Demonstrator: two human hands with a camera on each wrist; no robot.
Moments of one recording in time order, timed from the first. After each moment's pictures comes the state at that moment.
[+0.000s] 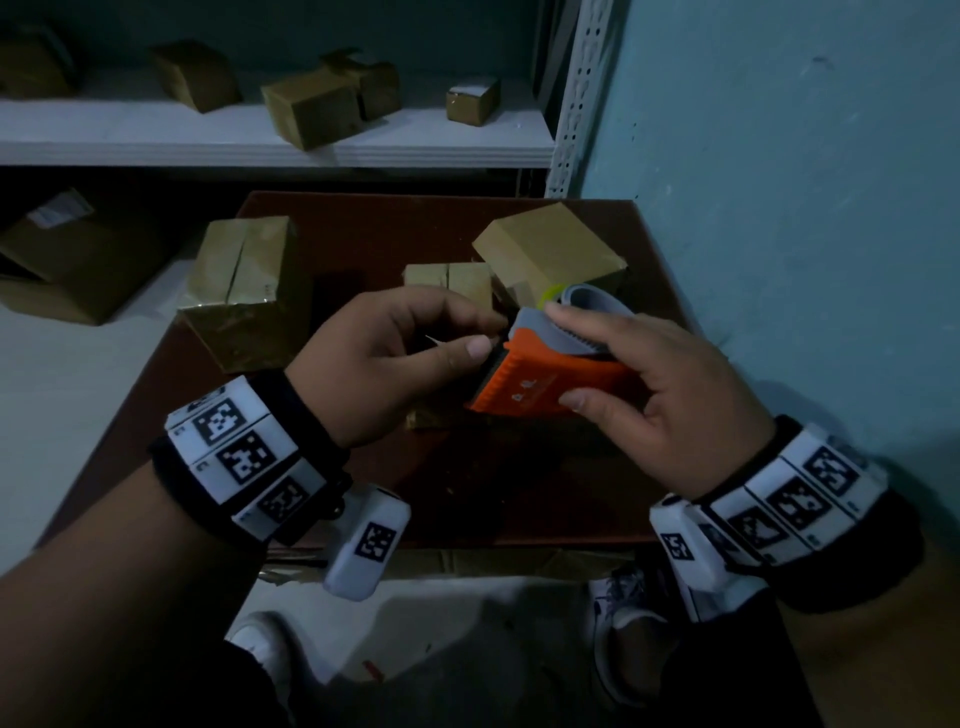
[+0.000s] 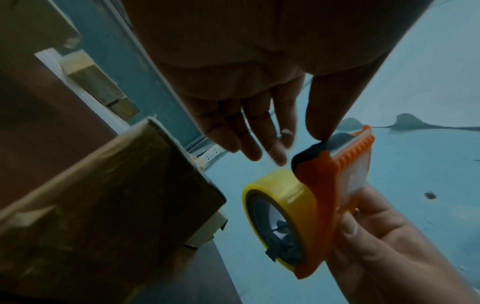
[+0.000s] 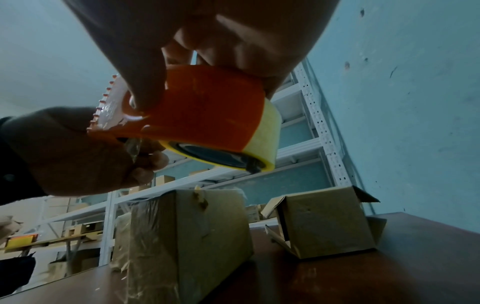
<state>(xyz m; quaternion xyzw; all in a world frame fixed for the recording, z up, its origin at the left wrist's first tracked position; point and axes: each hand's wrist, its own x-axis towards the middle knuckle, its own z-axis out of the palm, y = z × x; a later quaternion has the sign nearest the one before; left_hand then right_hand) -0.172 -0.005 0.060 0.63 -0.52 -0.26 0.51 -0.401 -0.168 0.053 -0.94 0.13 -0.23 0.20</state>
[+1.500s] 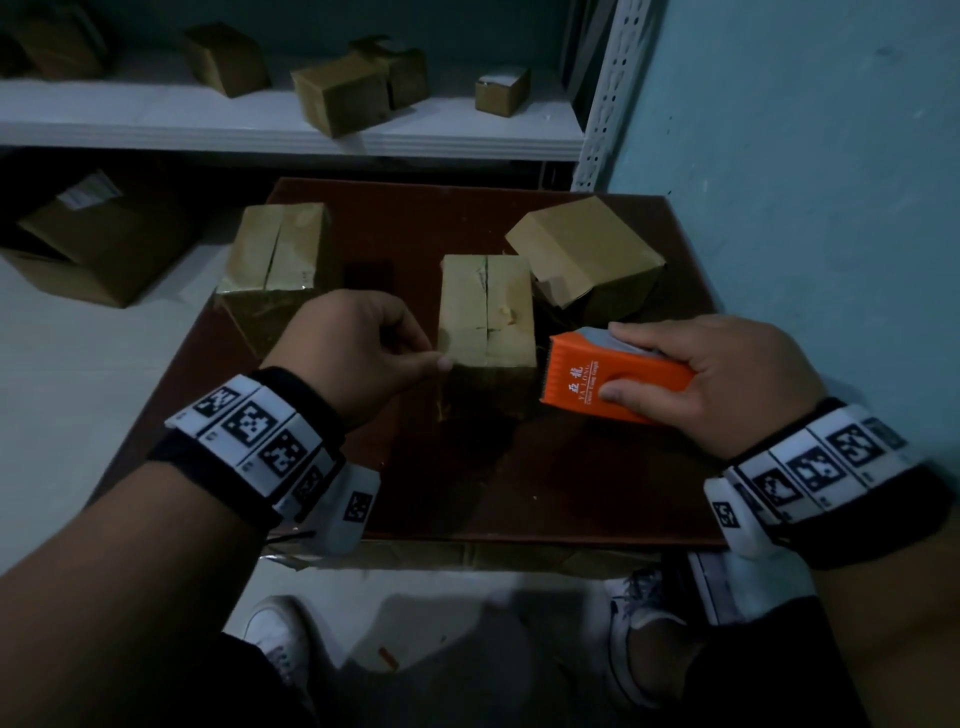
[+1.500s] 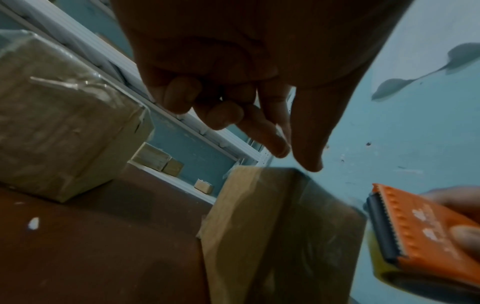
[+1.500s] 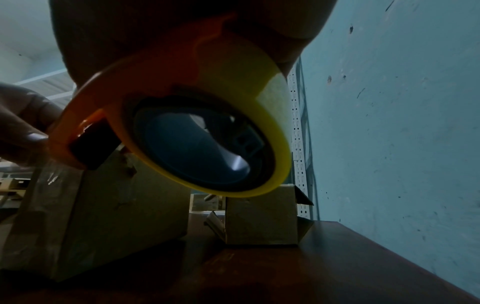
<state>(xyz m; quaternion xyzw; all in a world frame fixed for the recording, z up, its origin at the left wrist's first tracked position) -0.147 0.019 0.060 0.86 -0.41 -0.12 0.28 -0.394 -0.187 0.054 -0.96 0.25 -0.13 0.10</state>
